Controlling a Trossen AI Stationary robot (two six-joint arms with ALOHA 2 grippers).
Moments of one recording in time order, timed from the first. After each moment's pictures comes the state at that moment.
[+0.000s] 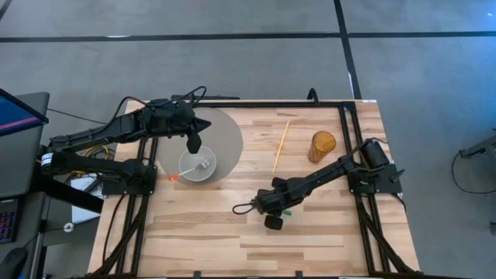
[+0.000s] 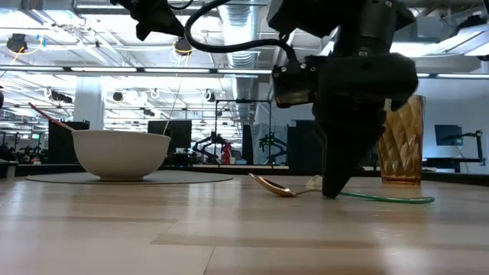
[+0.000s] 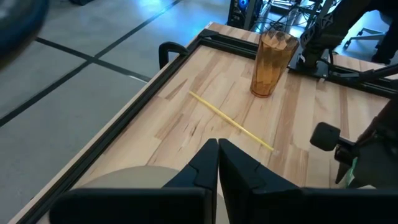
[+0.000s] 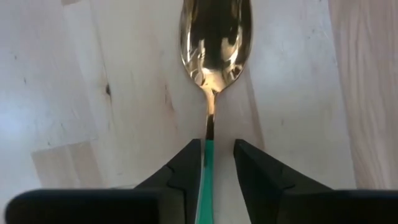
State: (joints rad) left arm 0.26 0.97 0.99 -0.47 -0.11 -0.06; right arm 0.35 1.97 1.21 -0.59 0.05 0.54
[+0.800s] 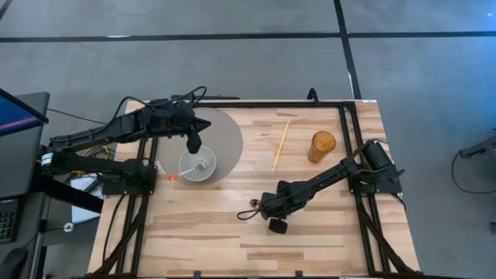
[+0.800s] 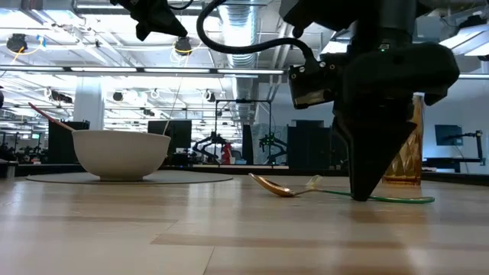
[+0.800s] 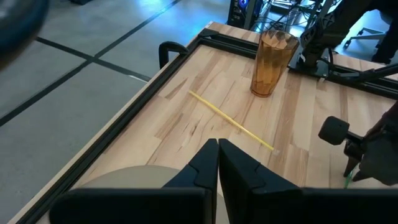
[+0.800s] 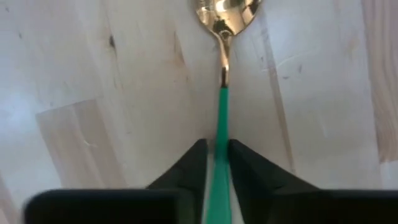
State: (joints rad) left arm 0.26 0.97 0.99 -0.47 -0.11 -0.06; right arm 0.39 1.97 1.20 -0.66 0.04 0.61
